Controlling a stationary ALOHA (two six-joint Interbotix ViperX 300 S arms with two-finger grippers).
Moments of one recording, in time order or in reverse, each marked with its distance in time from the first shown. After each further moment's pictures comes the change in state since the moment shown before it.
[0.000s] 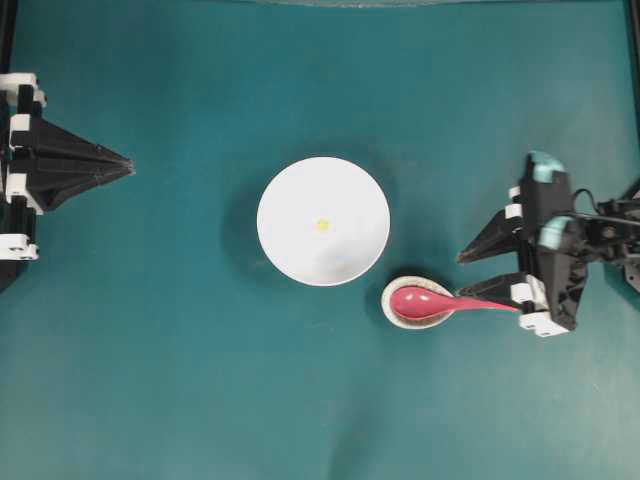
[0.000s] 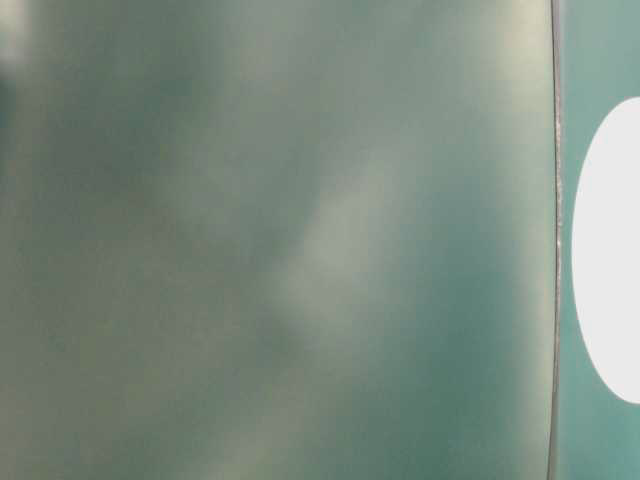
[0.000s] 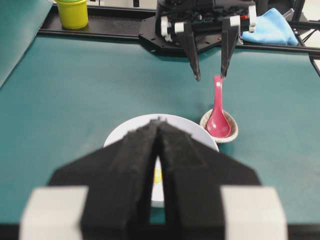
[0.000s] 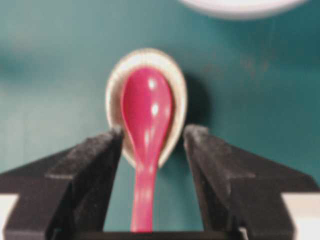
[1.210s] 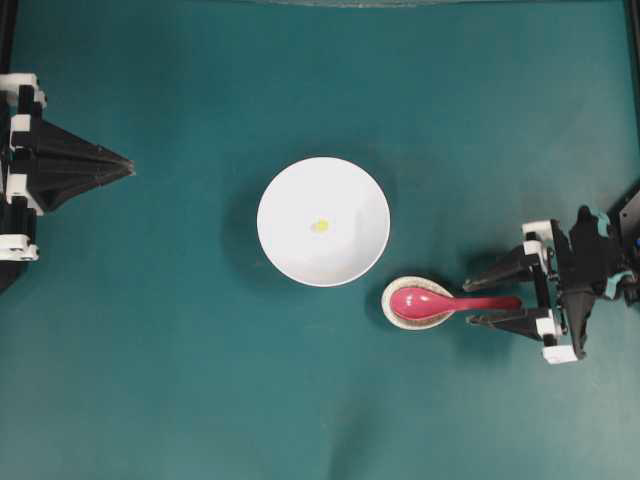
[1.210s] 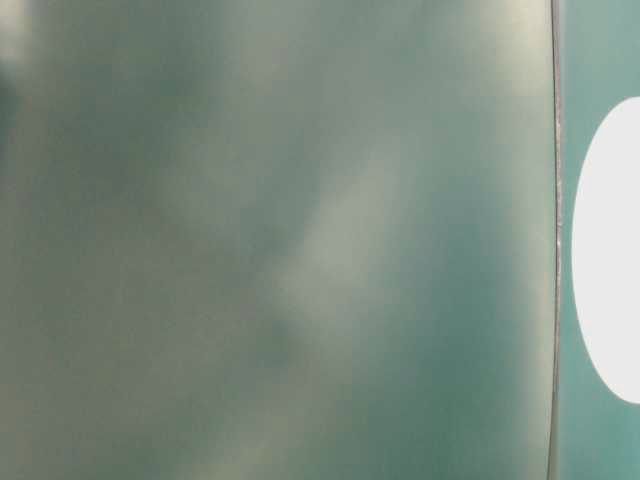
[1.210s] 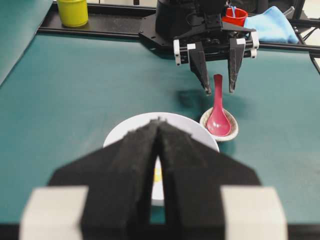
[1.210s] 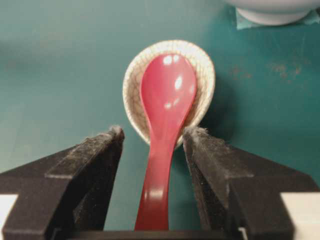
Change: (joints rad) left arm 0.002 0.000 0.000 0.000 0.003 0.000; right arm 0.330 0.520 0.235 0.279 -1.039 -0.020
